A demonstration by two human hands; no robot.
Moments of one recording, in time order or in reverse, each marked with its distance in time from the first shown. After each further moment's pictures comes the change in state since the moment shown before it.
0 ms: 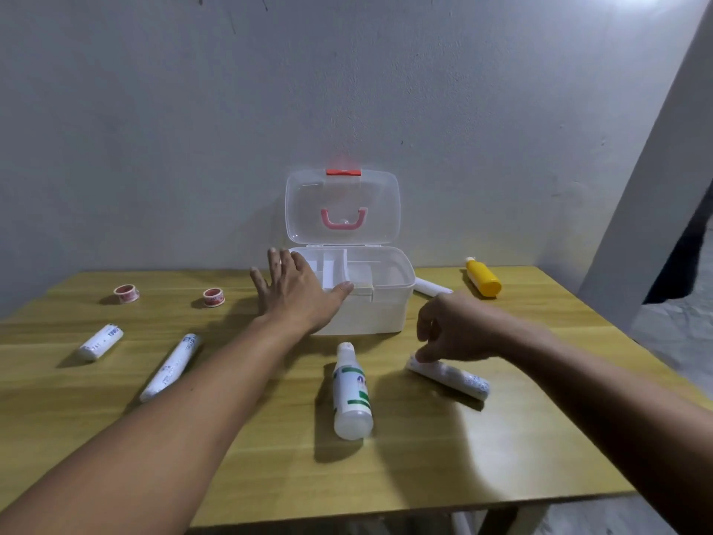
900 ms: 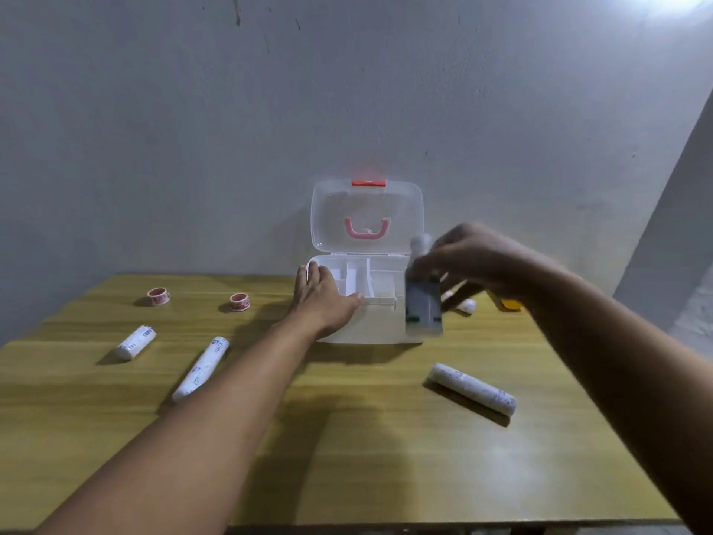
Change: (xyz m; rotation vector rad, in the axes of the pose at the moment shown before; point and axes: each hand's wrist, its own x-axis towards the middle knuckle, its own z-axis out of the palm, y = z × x) left_hand 0.004 -0.009 -0.003 -0.254 -0.160 0.029; right_hand 0.006 -0.039 -0.075 0.803 0.098 0.091
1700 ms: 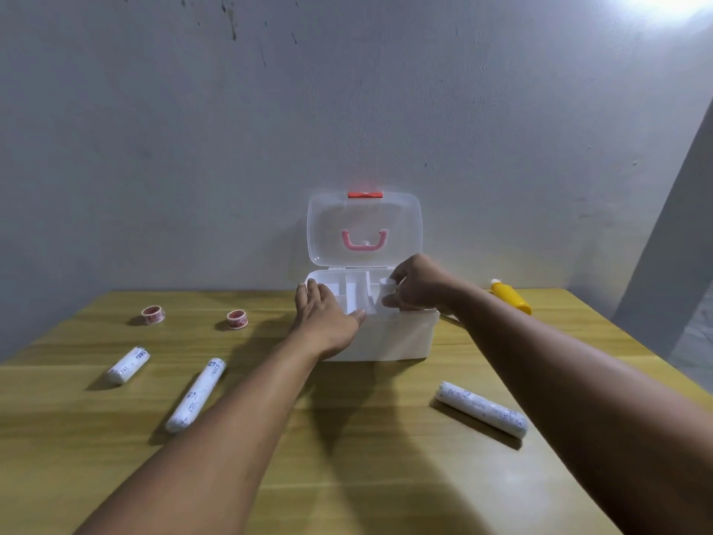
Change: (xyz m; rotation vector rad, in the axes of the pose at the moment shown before) left_hand 0.005 0.002 0.003 0.045 -0.039 -0.029; right_hand 0.100 0.033 0.048 -0.294 0.131 -0.092
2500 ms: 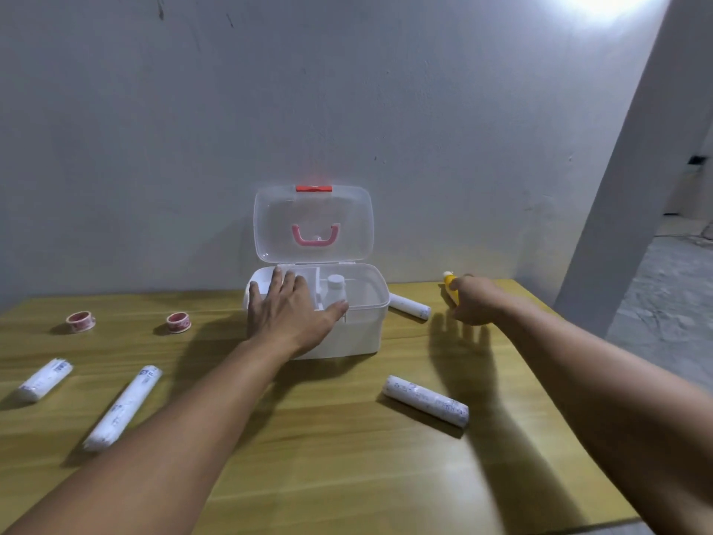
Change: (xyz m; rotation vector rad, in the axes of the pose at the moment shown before) left_hand 0.008 0.024 0.017 0.243 0.212 0.143; right_hand -0.003 0.154 -0.060 -0.598 0.017 0.224
